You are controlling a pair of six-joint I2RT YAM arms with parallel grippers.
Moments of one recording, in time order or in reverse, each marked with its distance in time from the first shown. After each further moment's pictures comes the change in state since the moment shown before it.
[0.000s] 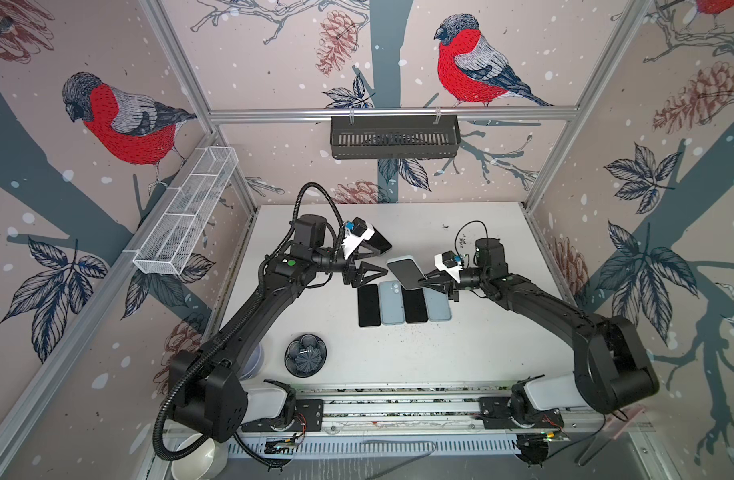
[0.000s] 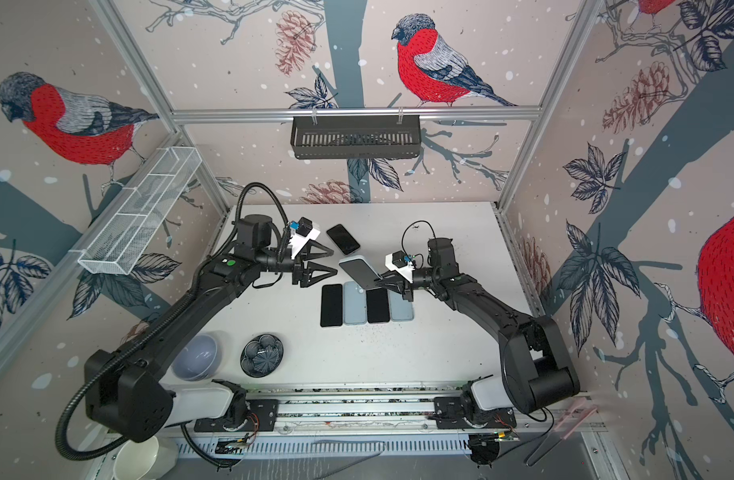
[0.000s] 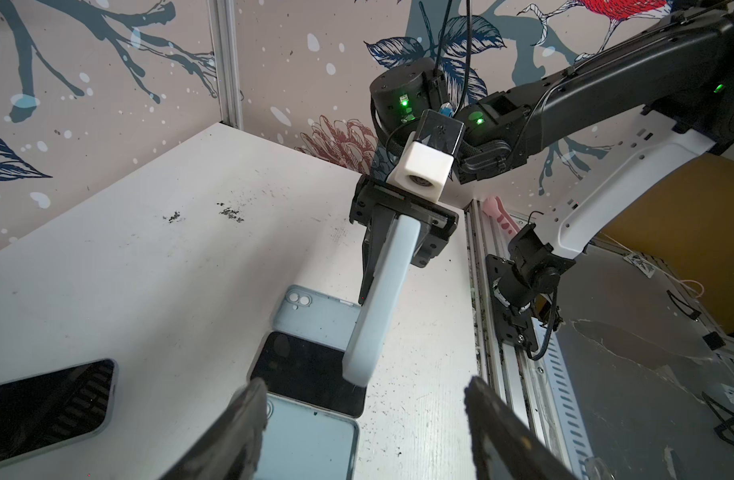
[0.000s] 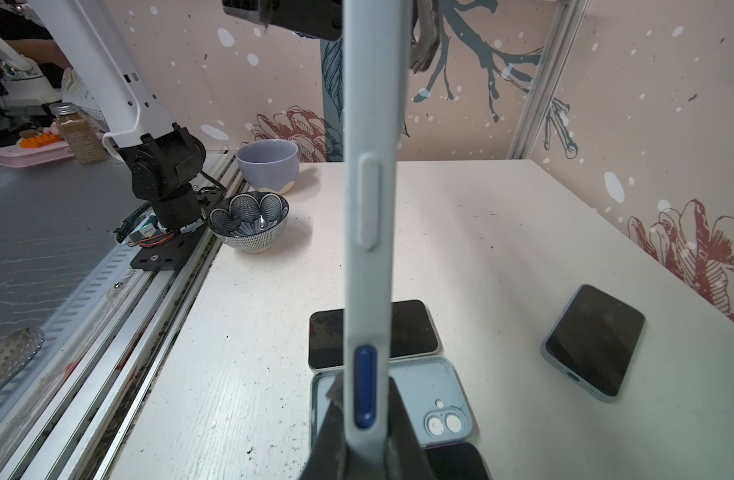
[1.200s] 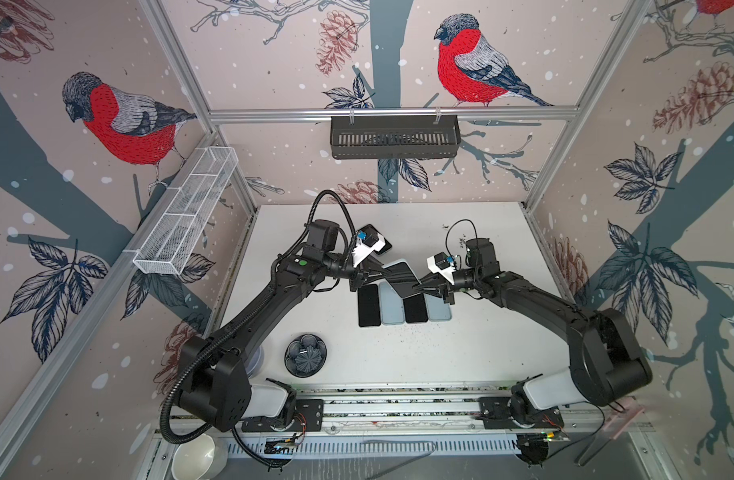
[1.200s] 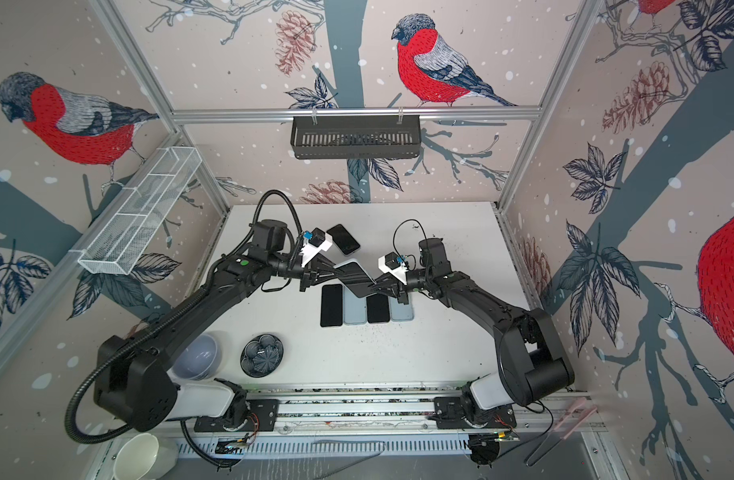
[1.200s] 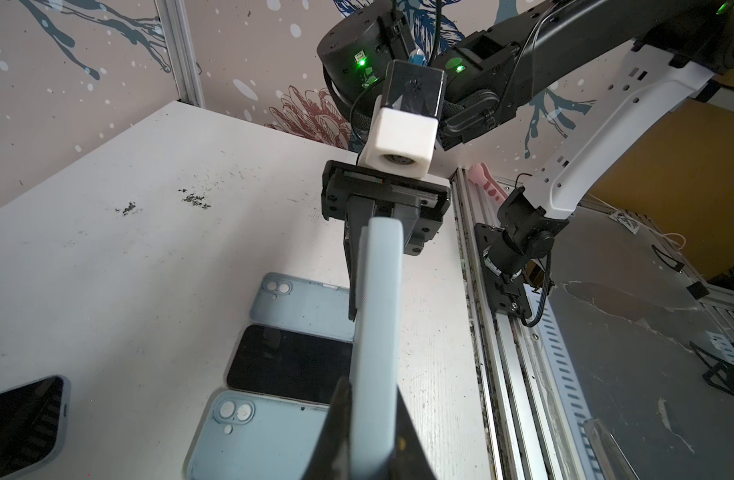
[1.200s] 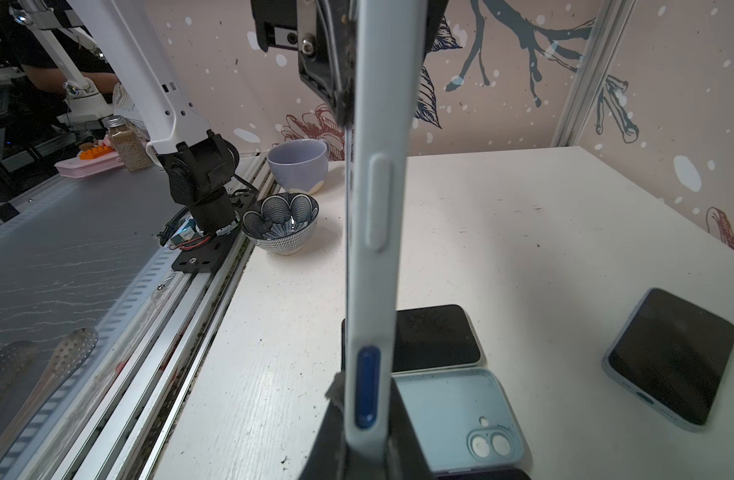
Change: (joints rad) left arm -0.060 0.045 -0.021 -0.022 0.000 0.088; right arm 0.044 0.033 0.032 -0.074 -0.025 0.014
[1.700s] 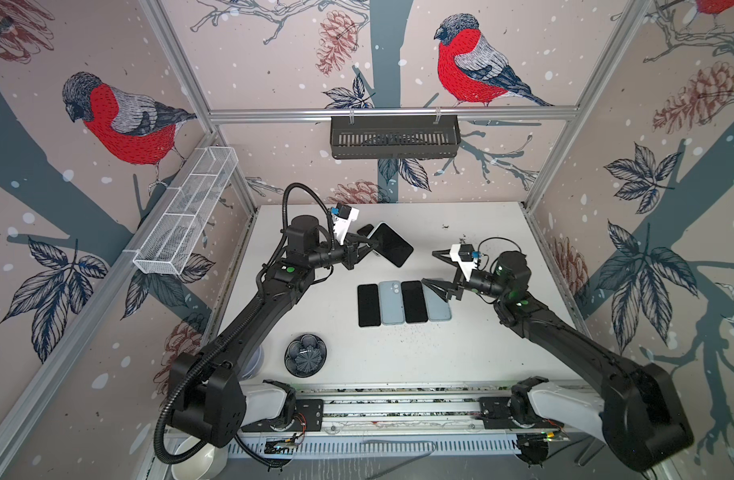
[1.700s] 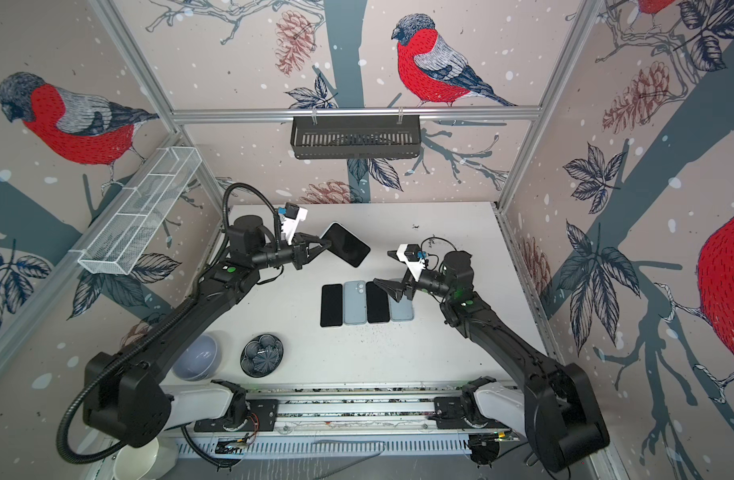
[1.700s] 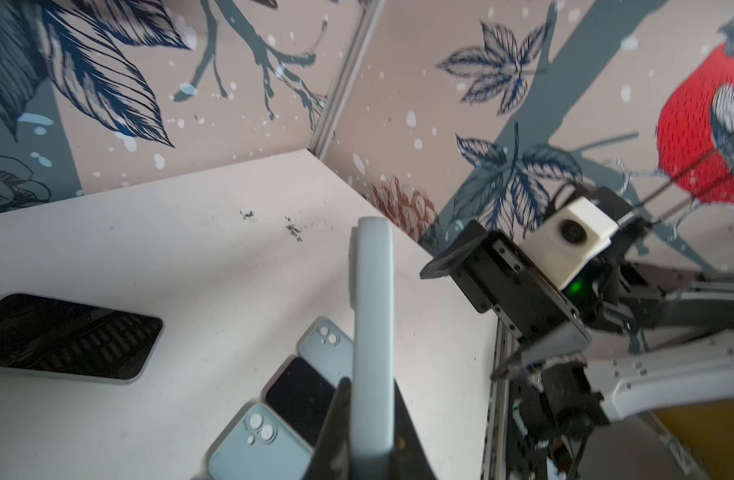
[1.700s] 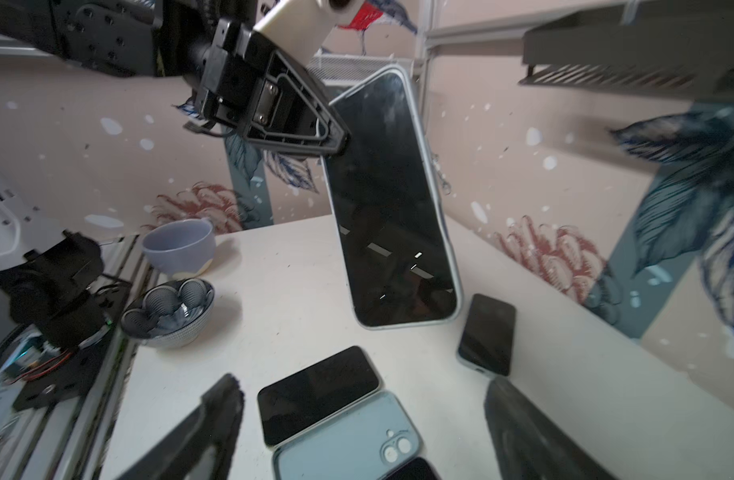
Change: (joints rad) left arm 0.077 -0.091 -0.092 0.434 -0.233 -0.708; right arm -0.018 -0.371 -0.238 0.483 0.390 0.505
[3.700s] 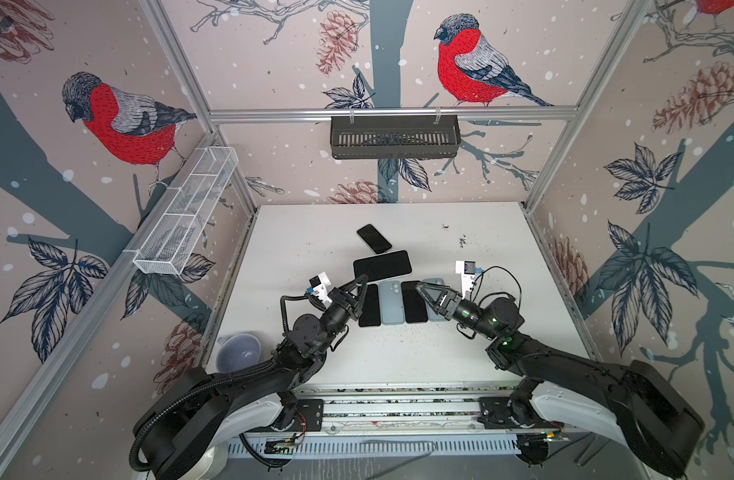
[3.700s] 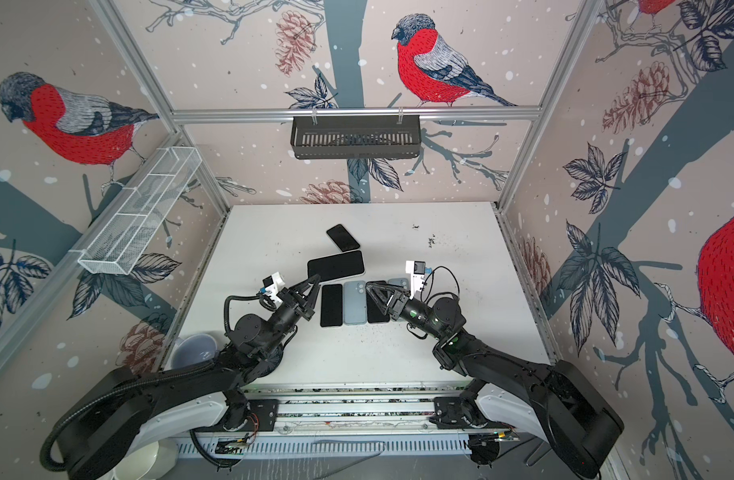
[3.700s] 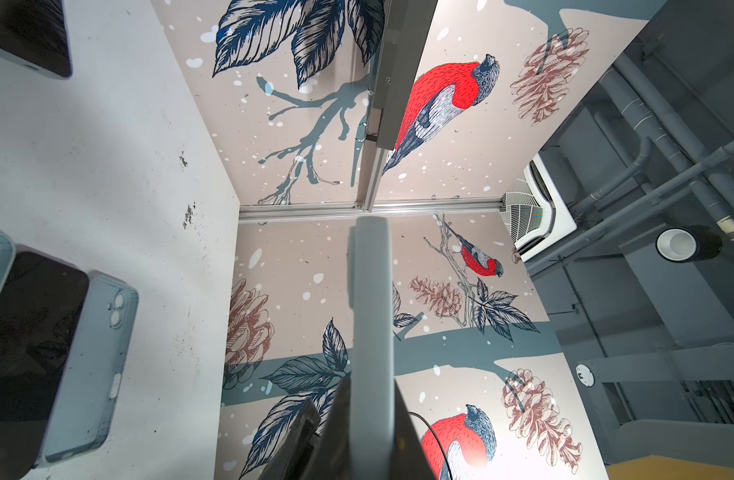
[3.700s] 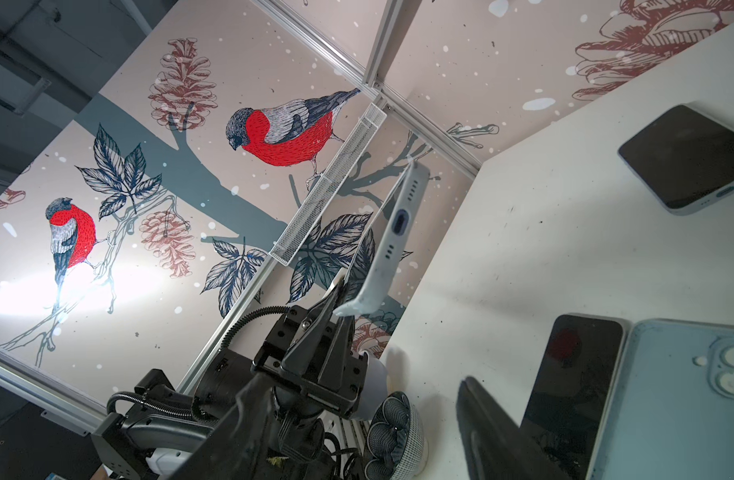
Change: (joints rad) left arm -0.412 -0.220 -0.820 1.038 -0.861 -1.238; right arm 0.335 0.007 -0.298 0.505 0.411 1.086
